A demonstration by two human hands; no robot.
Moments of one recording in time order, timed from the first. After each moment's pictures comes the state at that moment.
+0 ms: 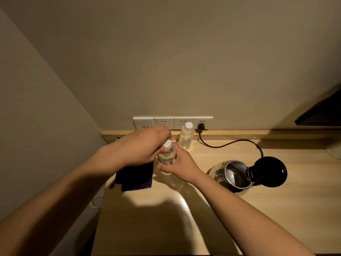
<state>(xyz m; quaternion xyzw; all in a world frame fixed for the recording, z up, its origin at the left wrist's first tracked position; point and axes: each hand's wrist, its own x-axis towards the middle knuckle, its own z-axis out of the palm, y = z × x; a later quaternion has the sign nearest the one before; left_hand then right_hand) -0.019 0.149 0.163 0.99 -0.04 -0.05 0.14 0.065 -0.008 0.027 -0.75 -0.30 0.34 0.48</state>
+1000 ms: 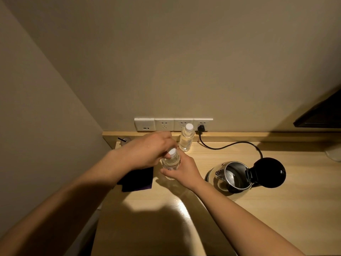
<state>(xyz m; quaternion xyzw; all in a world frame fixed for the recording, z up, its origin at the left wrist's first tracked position) -0.016 0.142 0.148 0.98 -0.08 -0.06 0.15 0.052 -0.023 0.018 -0.79 -0.28 0.28 0.47</state>
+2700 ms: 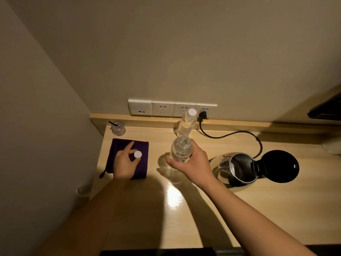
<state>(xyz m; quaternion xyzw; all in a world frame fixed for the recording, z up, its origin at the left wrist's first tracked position) -0.081 0.174 -0.117 0.81 0.41 0.07 0.41 0.053 -0.042 0.011 -0.81 -0.24 0.24 0.47</state>
